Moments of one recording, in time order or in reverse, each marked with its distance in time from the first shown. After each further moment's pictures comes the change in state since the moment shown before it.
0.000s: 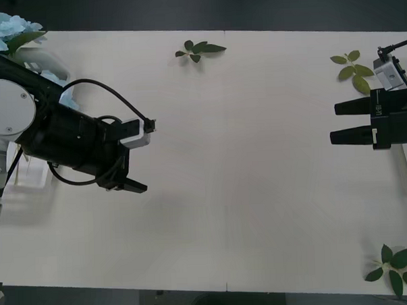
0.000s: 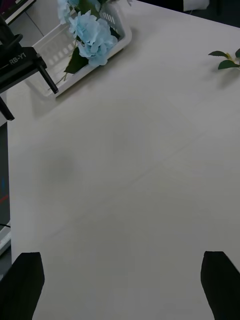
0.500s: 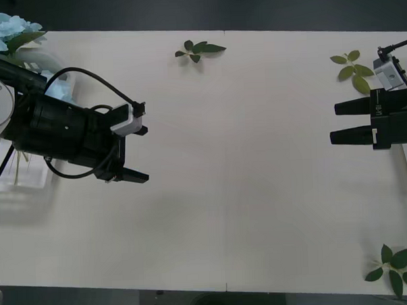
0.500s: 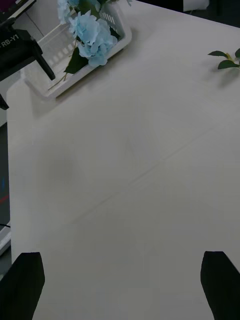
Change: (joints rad) right arm 0.000 0.000 0.000 0.000 0.000 0.000 0.000; left arm 0.000 0.000 0.062 0.000 0.113 -0.031 0.000
